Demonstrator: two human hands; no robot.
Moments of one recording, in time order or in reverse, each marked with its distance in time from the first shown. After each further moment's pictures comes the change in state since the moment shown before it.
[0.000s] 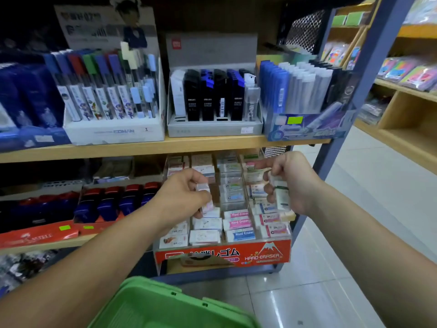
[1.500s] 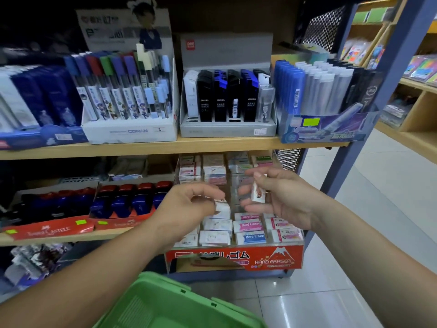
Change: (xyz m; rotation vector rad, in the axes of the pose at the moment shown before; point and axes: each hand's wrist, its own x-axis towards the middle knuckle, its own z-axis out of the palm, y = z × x) left_hand -0.018 -0.019 0.001 -0.211 0.029 0.047; right_hand 0.003 0.022 0.017 0.055 -0.320 -0.007
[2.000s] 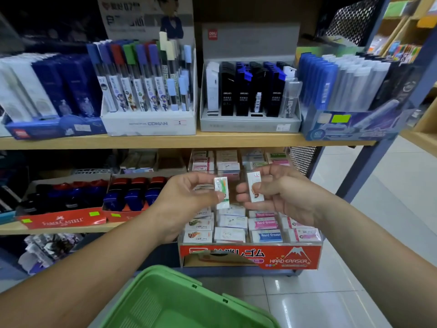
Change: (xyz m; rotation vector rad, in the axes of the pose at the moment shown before) left_hand 0.003 -0.007 -0.028 -0.252 -0.032 -0.090; right_hand 0.013 0.003 0.024 -0.024 -0.081 0.054
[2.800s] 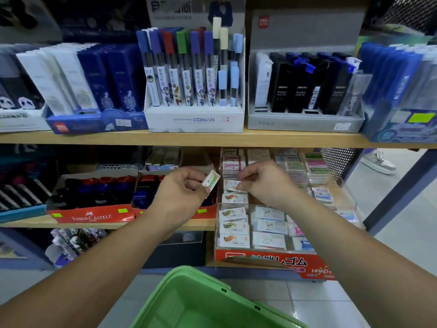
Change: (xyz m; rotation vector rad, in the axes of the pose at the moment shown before) left_hand 0.018 -0.021 -0.077 0.378 0.358 0.091; right_hand 0.096 0.027 0.073 -0.951 0.251 -0.248
